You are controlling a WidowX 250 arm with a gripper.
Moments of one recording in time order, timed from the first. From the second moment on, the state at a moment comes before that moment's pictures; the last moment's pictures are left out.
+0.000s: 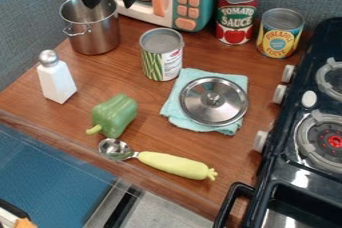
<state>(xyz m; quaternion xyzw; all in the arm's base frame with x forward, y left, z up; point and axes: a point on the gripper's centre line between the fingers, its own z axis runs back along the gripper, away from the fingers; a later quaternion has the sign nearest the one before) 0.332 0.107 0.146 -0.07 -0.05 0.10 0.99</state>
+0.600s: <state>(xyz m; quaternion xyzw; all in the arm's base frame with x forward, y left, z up) 0.336 0.064 0.092 -0.04 -0.01 -0.03 1.00</state>
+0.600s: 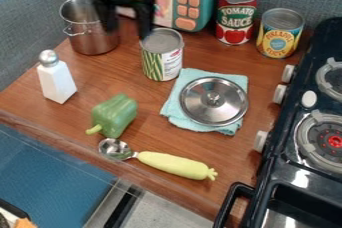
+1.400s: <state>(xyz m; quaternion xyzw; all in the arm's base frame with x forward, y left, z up) 0.352 -0.030 0.056 -0.02 -0.02 -0.06 1.00</state>
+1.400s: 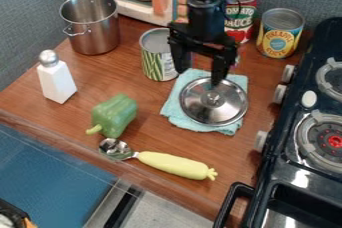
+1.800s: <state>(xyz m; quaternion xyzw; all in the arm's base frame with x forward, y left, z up) 0.366 -0.053 0.034 -0.02 -0.01 -0.06 1.00</state>
